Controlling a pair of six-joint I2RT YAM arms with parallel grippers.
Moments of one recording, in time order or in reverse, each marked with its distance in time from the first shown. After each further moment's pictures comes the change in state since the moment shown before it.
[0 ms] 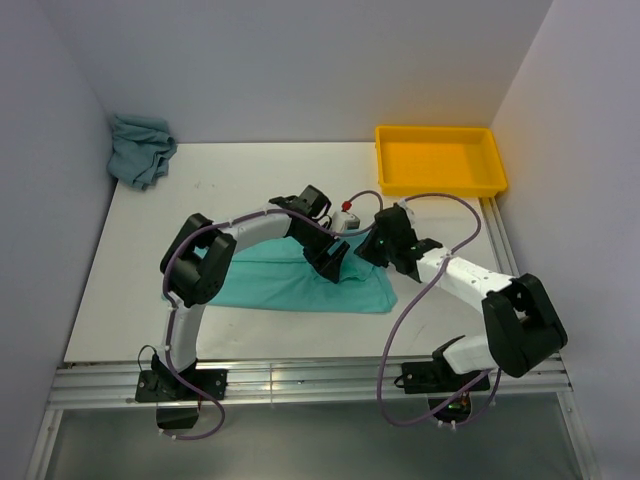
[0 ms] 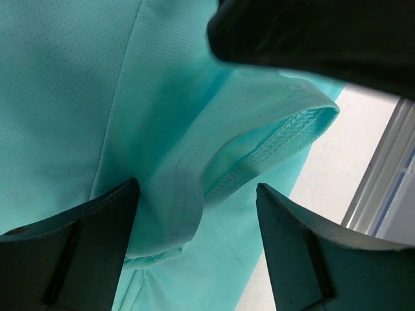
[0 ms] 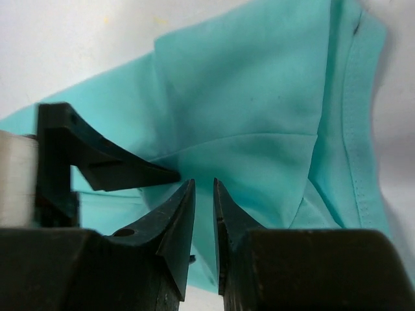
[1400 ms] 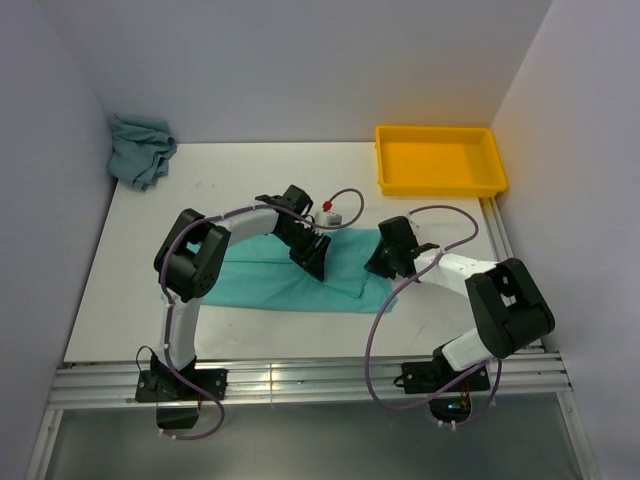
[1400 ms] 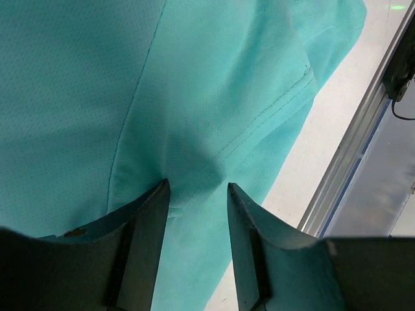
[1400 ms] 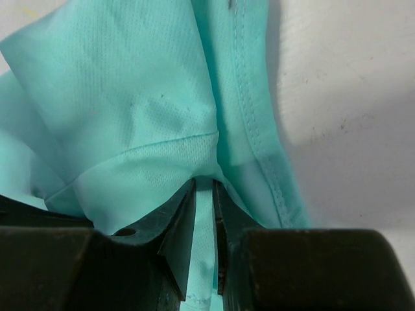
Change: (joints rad) left arm 0.095 0.008 -0.051 -0.065 0.113 -0.062; right arm -0.060 0.117 -0.092 0.043 -0.013 -0.019
